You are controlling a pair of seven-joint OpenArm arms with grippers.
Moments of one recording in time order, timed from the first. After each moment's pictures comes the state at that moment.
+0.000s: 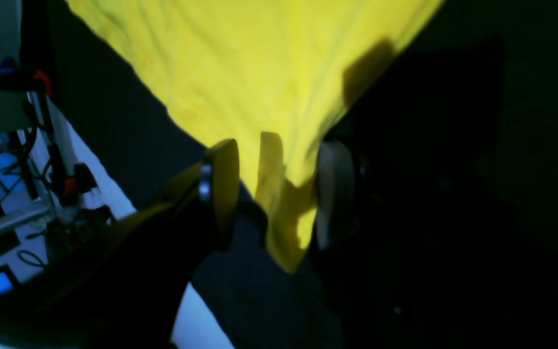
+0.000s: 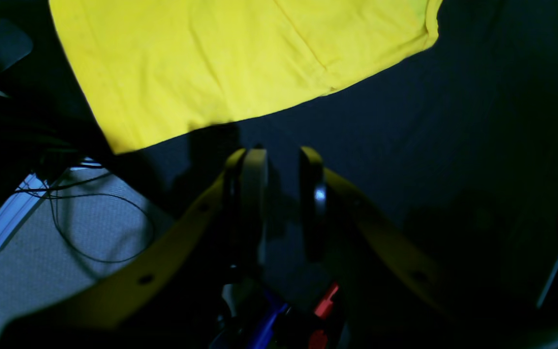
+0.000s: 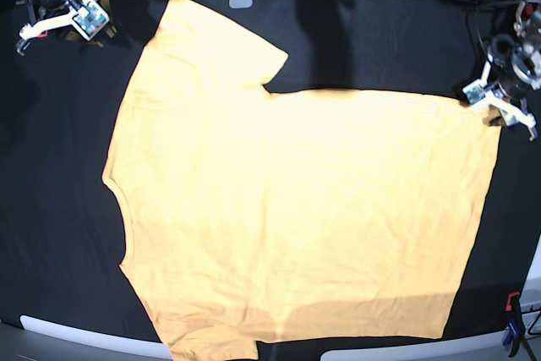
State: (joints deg) left arm 12.7 -46.6 15.2 82.6 22.6 -17.8 12.6; right arm -62.6 37.9 21.1 134.0 5.1 18.9 -32.0
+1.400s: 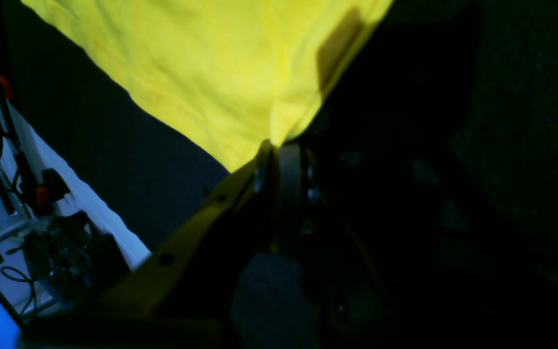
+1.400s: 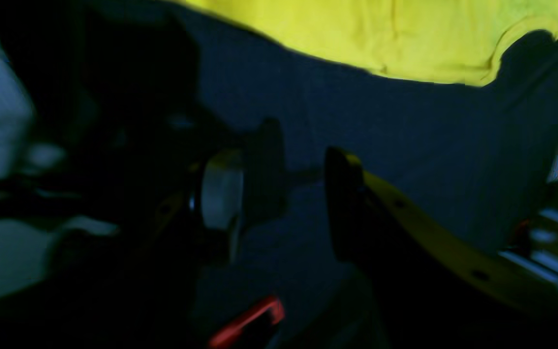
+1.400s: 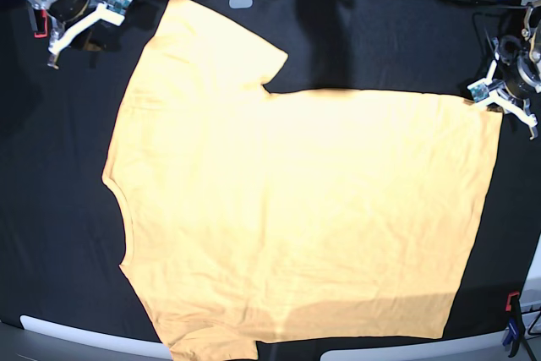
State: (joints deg) left arm 12.2 -47.7 15.2 81.8 22.3 -20.8 10.6; right arm -48.5 41.6 6.5 113.4 -33.1 23.3 -17.7
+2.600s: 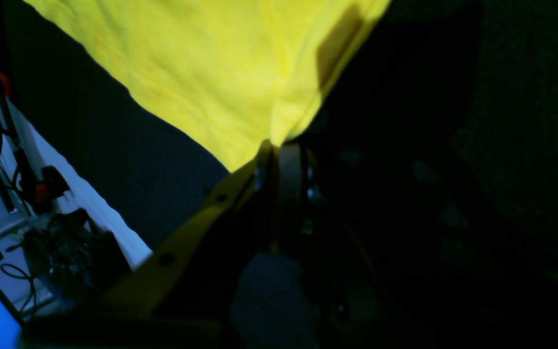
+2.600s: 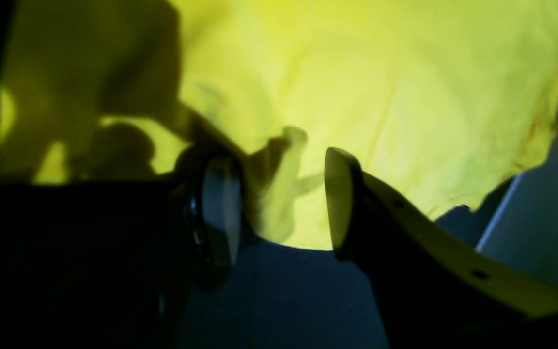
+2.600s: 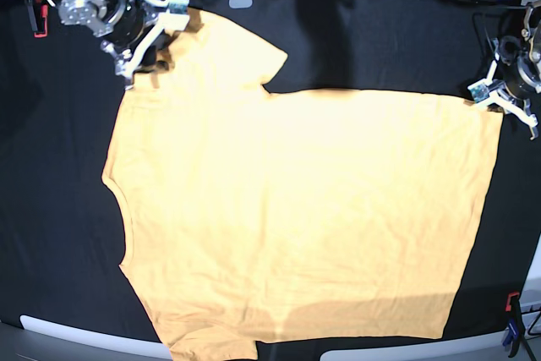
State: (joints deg) left arm 12.2 -47.7 15.2 81.8 22.3 -20.7 11.7; right arm -28.3 43.6 -19.6 107.5 -45.6 22.9 -17.1
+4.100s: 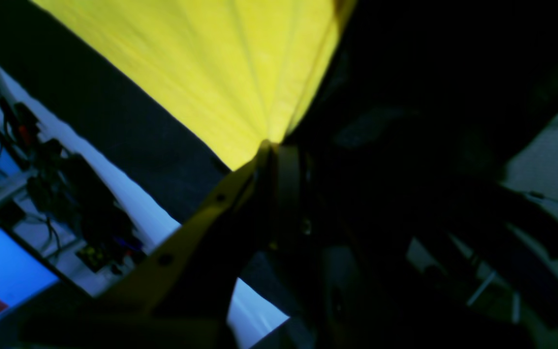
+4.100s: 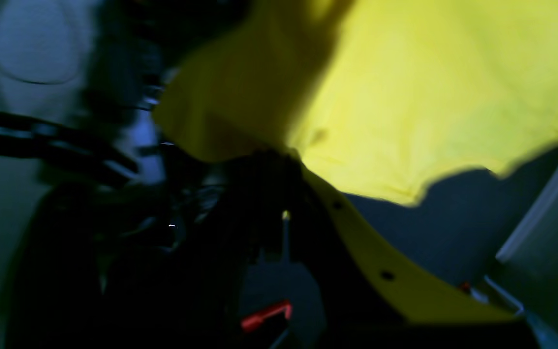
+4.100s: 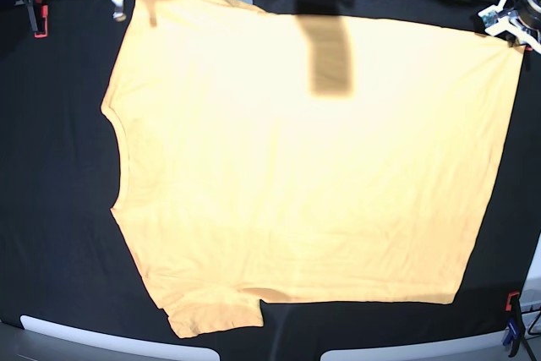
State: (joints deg) left arm 38.2 -54.2 14.3 91.5 22.8 -10.8 21.9; right arm -52.4 51.7 -21.8 128.9 -38.5 16.0 -44.6
